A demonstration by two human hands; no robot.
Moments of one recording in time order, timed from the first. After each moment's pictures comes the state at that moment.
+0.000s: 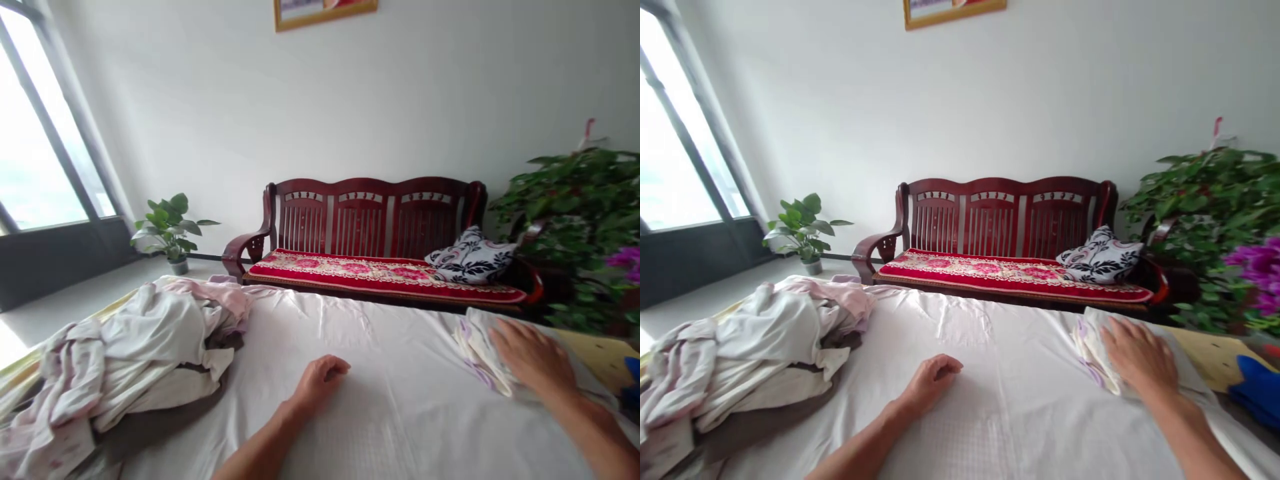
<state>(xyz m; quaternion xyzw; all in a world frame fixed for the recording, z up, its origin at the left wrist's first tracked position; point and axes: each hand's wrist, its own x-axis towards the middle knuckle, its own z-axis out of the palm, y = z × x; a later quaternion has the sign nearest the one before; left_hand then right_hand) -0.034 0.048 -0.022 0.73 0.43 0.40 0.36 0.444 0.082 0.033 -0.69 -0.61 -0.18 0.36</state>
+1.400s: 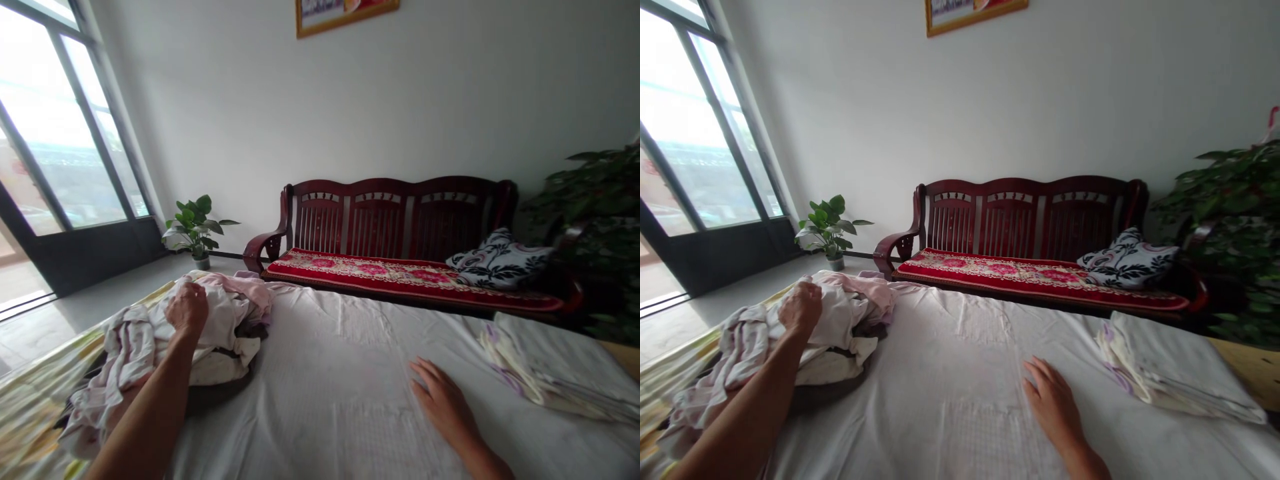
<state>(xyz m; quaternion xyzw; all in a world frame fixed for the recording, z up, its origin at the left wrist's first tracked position) -0.329 0.058 0.135 0.37 0.87 0.31 -0.11 0.241 0.034 -0.053 -0.59 -0.74 -0.05 0.30</state>
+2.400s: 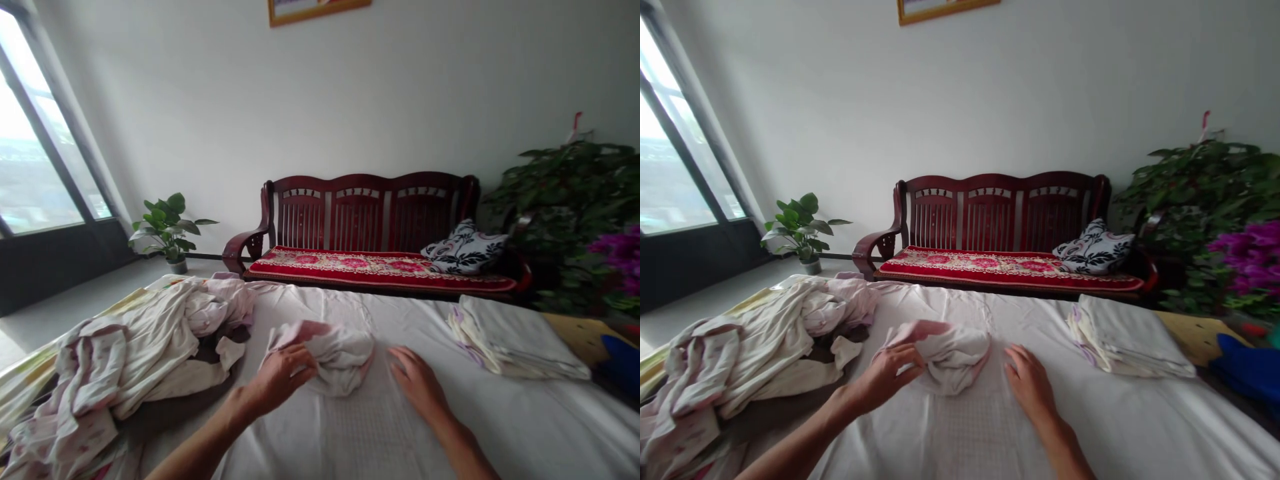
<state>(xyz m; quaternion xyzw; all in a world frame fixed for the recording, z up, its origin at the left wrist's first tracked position) -0.119 -0.011 0.075 0.85 0.39 0.29 0.20 0.233 0.026 -0.037 -0.61 -0.71 0.04 0.34</state>
